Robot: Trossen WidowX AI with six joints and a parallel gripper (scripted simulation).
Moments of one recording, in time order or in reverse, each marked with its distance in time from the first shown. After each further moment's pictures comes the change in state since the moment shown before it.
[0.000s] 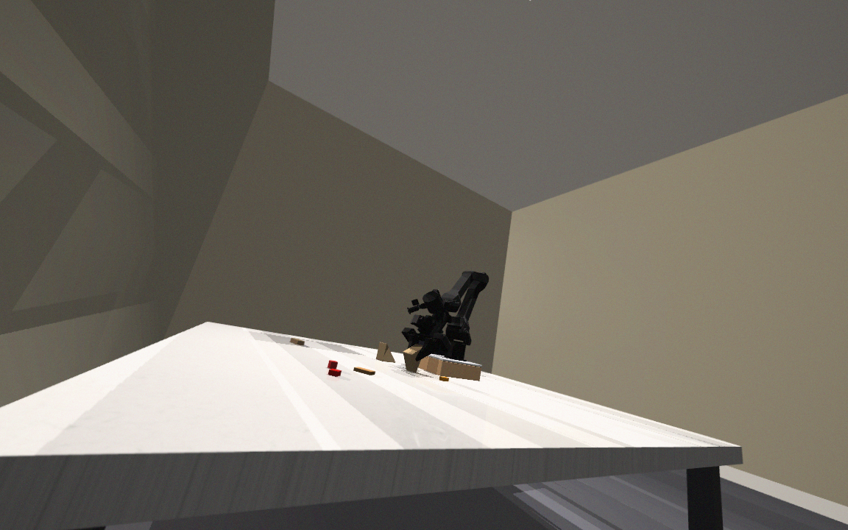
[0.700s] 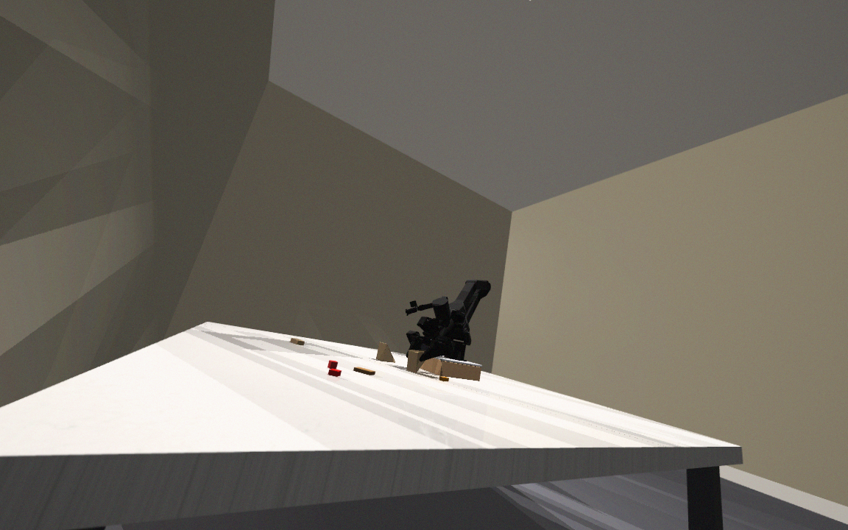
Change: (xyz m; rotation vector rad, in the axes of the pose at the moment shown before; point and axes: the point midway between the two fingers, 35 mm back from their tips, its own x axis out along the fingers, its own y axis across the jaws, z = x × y) arm -0.006 0.000 -0.014 0.000 -0.195 -0.001
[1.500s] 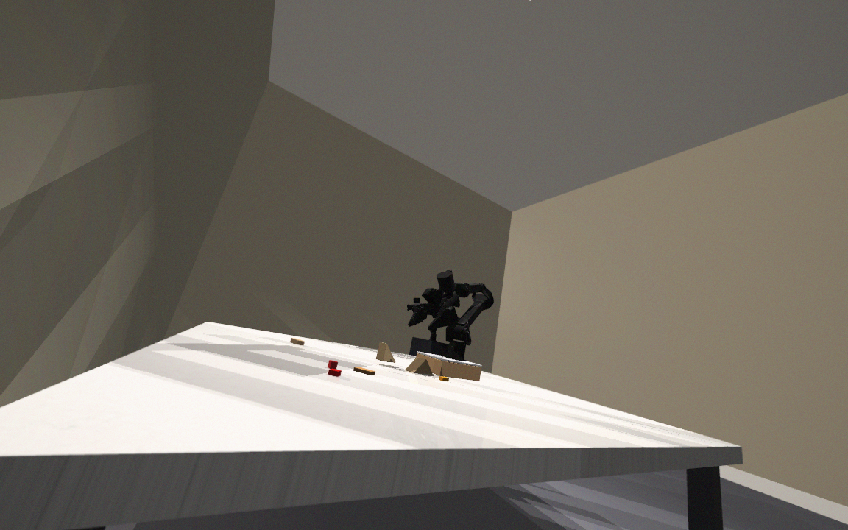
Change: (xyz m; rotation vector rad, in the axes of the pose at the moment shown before) arm -0.065 0.000 0.074 0.002 -0.016 0.001
